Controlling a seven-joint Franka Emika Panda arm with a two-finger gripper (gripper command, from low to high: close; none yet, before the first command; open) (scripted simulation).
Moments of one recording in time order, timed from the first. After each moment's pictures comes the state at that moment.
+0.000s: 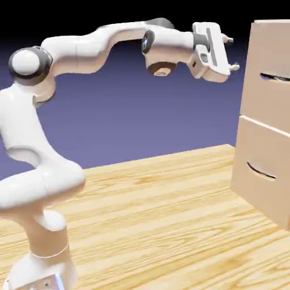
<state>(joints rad) -1.42 -0.66 1.27 -1.85 1.75 2.98 0.56</state>
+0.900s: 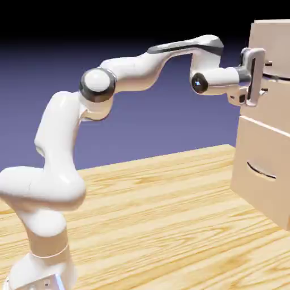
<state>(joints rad) -2.30 -0.84 1.99 -1.16 2.37 2.99 0.73</state>
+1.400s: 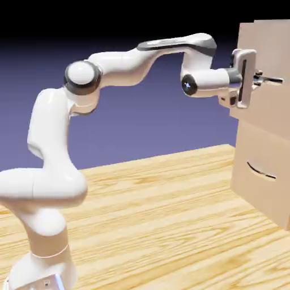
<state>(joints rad) -1.89 -0.69 1.69 -1.57 2.59 2.90 0.45</state>
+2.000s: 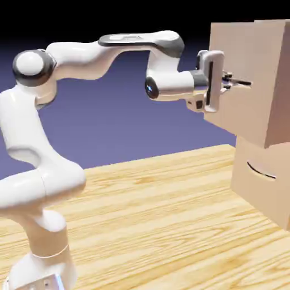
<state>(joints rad) -1.24 -0.72 1.16 -2.07 2.62 2.82 0.36</state>
